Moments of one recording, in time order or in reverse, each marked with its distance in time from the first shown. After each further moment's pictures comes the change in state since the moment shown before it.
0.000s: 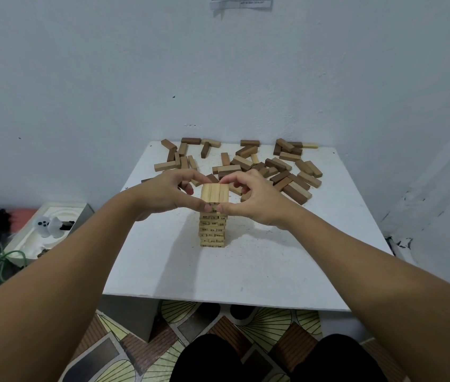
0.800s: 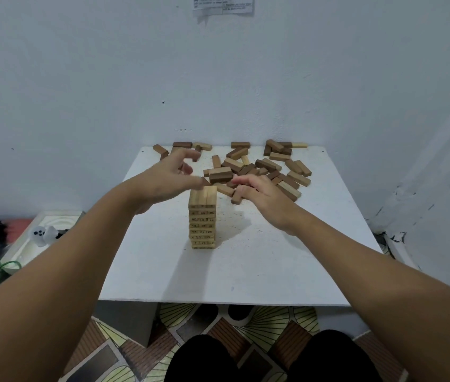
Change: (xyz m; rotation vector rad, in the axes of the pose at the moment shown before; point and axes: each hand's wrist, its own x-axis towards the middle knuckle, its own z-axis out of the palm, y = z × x) left_hand -0.006 0.047 0.008 0.027 0.125 -0.007; right_hand -0.025 0.020 -0.021 0.134 0.086 0.065
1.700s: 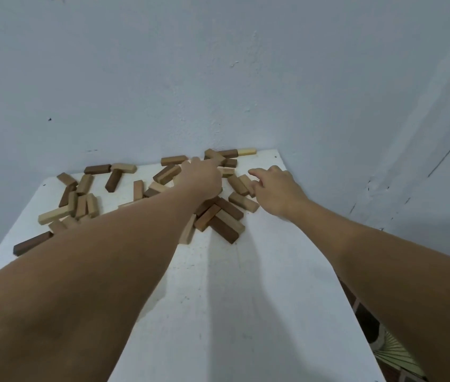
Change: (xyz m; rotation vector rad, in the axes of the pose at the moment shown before) left_hand 0.277 0.071 0.185 0.805 0.065 0.035; right_hand 0.104 0.148 -0.168 -0.618 0.215 0.274
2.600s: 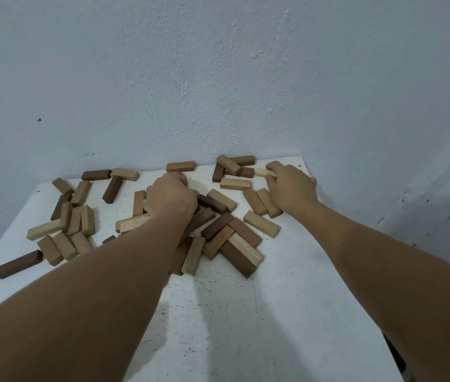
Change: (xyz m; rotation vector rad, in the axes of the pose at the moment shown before) left_hand 0.023 -0.058 0.020 -0.497 0.237 -0.557; right_hand 0.099 0.015 0.034 -0.076 0.158 0.054
